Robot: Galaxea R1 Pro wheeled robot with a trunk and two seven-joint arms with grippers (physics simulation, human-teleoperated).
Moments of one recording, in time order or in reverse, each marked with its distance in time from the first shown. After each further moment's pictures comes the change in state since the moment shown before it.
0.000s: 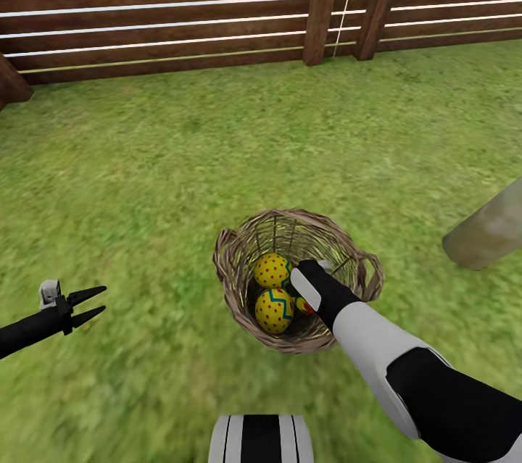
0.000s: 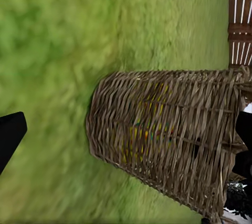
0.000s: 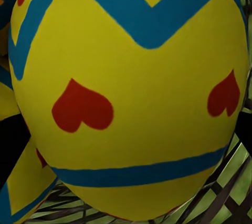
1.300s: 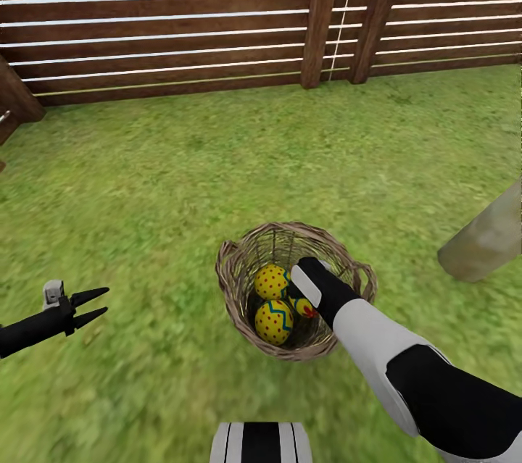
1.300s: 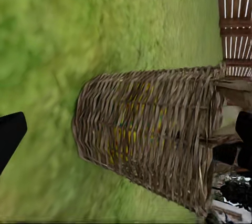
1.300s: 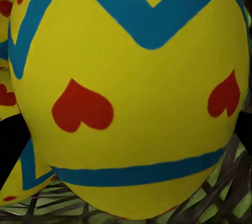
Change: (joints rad) left arm -0.002 -0.001 -0.029 -0.002 -0.001 0.006 0.003; right arm -0.013 0.000 -0.007 0.001 -0.014 0.084 0.004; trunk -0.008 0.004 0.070
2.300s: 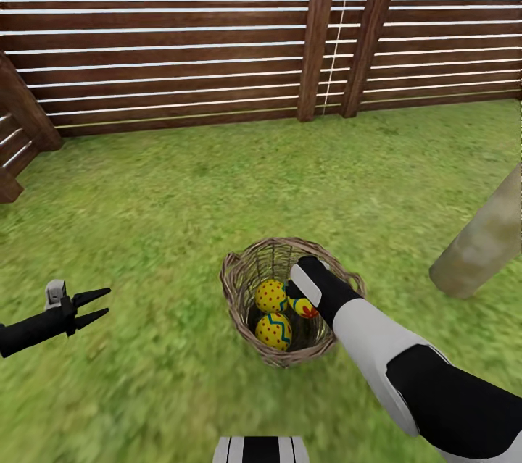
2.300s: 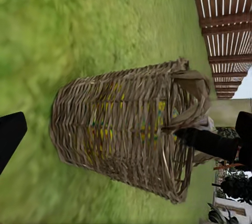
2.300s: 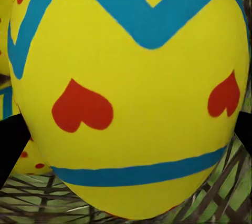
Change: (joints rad) left arm 0.000 -0.001 -0.017 -0.001 0.000 0.011 -0.001; right arm 0.000 0.000 0.000 -0.010 -0.003 0.023 0.009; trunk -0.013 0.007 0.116
